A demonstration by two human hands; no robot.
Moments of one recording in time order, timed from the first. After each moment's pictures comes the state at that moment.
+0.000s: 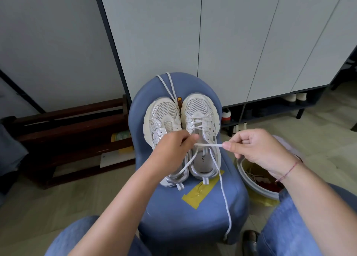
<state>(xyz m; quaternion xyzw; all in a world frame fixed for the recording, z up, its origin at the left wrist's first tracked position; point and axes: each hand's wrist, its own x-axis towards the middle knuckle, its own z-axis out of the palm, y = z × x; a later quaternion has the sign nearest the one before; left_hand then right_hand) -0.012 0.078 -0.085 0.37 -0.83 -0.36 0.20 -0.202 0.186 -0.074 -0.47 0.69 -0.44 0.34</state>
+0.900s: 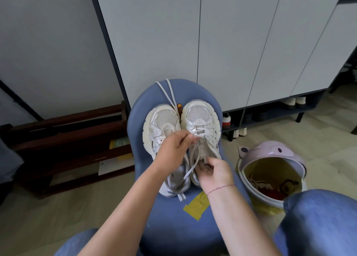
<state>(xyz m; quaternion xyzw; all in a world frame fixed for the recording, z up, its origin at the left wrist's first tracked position) -0.029 0.044 -0.115 0.35 -0.79 -0.41 0.27 -0.116 0.117 -0.139 0.15 0.35 -0.77 0.51</state>
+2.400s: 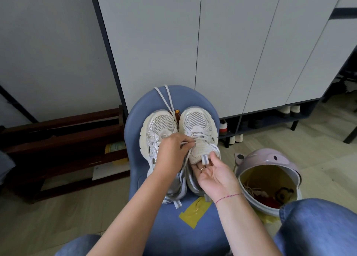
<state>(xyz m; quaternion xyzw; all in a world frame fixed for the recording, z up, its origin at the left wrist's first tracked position) -0.048 0.036 -0.121 0.39 -0.80 -0.29 0.36 -0.135 0.123 -0.127 0.10 0.28 -0.76 0.57</state>
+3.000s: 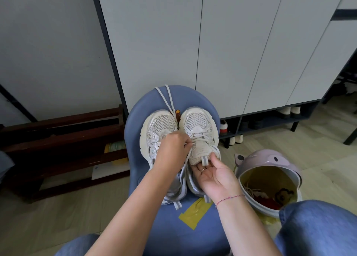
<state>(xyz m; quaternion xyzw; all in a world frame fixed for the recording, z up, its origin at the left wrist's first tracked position) -0.049 0.032 -0.111 0.38 -0.86 -0.19 0.28 -0.135 0.121 -0.131 0.10 0.27 -0.77 0.58</state>
